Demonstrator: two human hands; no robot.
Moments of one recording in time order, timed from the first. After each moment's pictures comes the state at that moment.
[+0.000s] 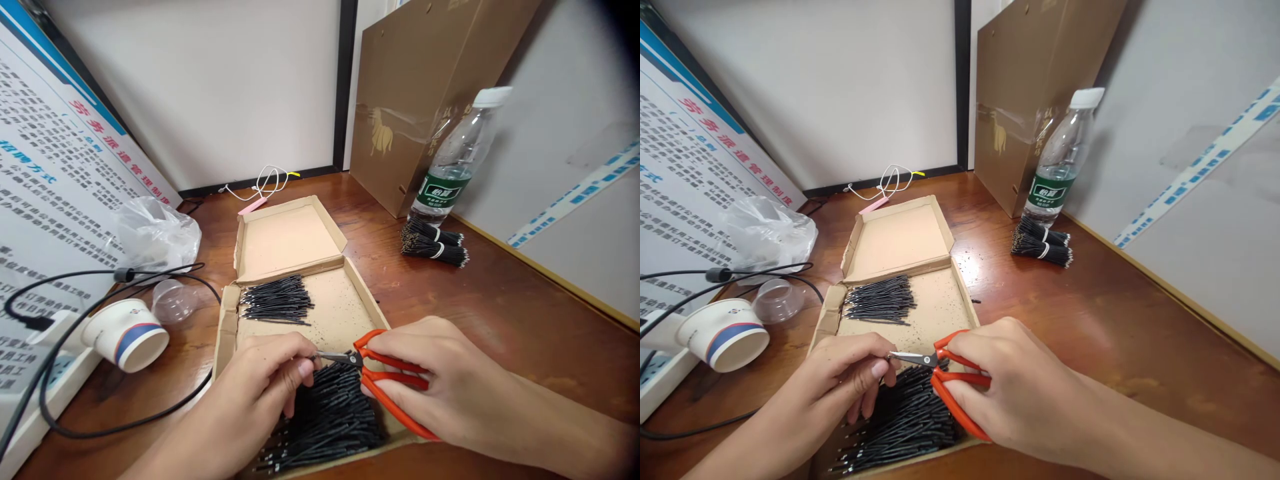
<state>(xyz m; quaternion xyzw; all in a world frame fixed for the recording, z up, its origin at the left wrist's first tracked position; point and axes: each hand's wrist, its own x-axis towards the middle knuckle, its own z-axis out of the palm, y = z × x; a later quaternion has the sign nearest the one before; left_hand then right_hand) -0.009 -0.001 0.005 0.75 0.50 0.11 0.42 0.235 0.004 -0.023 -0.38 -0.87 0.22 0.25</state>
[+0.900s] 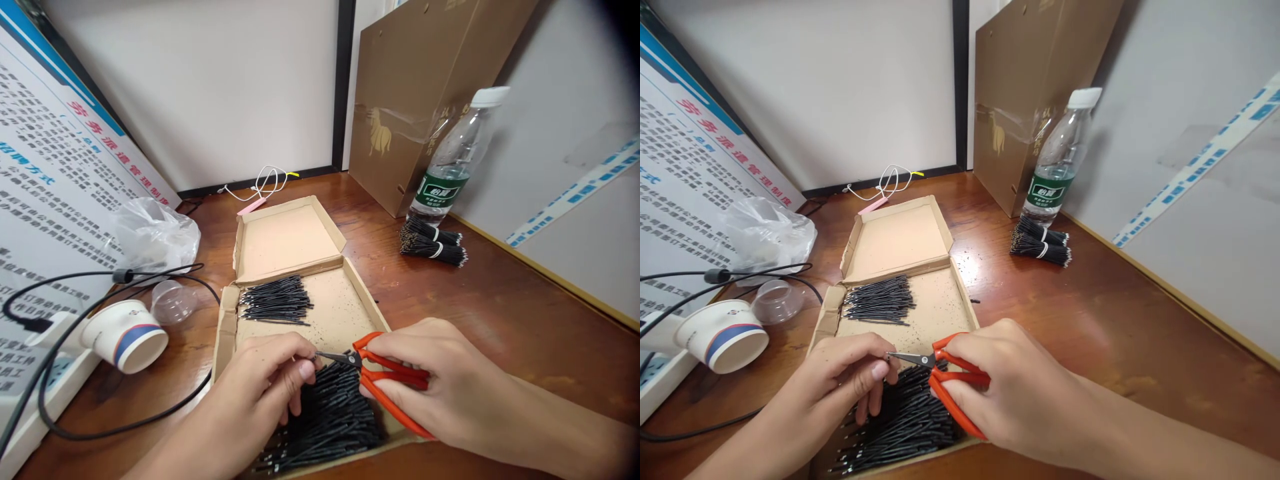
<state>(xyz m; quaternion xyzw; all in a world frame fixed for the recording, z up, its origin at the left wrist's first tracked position) -0.006 -0.001 0.007 0.73 0.49 0.13 0.45 0.234 0.003 -0.026 -0.37 -0.86 0.24 0.27</state>
